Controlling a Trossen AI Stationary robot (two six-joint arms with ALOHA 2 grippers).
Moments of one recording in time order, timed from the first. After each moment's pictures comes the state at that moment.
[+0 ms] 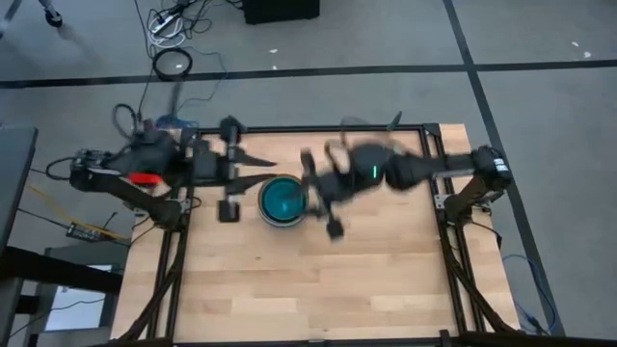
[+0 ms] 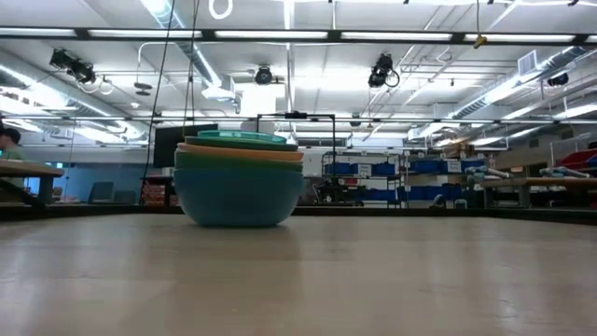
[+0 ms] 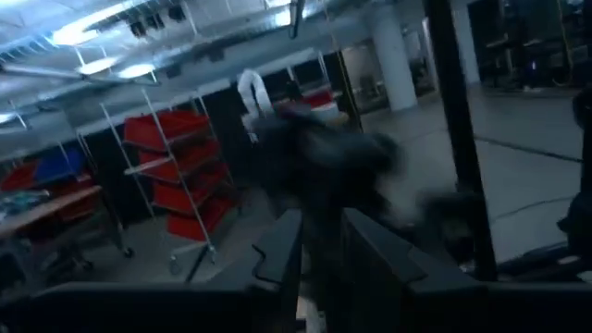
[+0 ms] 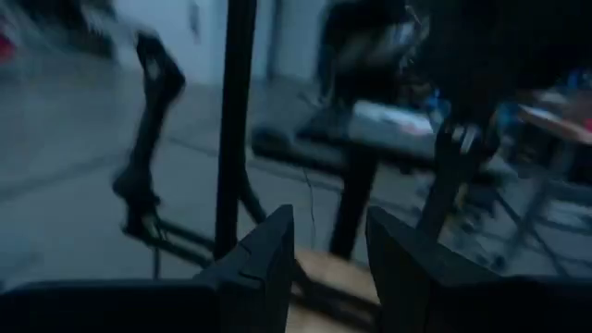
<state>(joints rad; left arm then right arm) -0.23 1.17 1.49 -0.17 -0.21 0.34 0.15 1.66 1.74 -0.08 -0.20 -0.15</state>
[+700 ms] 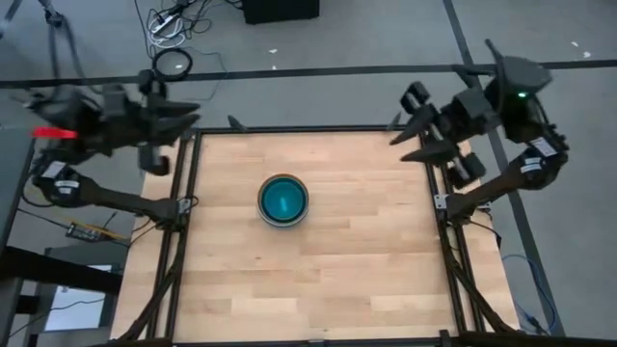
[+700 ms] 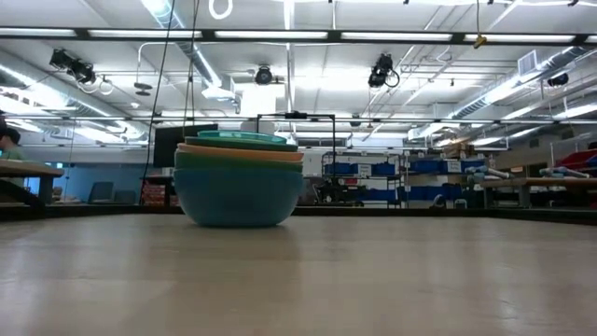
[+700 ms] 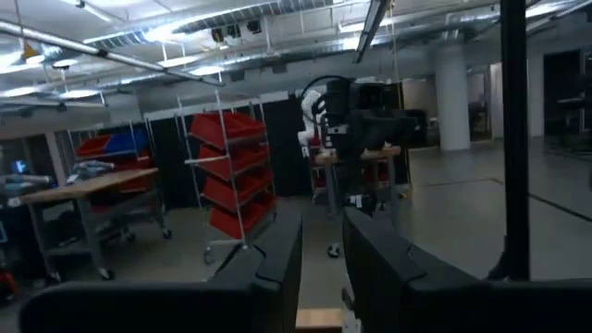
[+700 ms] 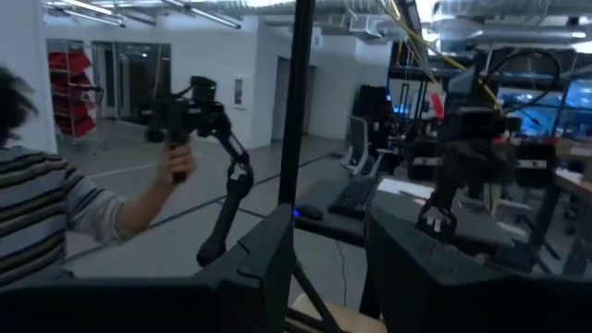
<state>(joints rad) 0.07 0.93 1.66 -0.50 -0.08 0.15 -0.03 1.29 2.01 -0.55 -0.49 -0.04</state>
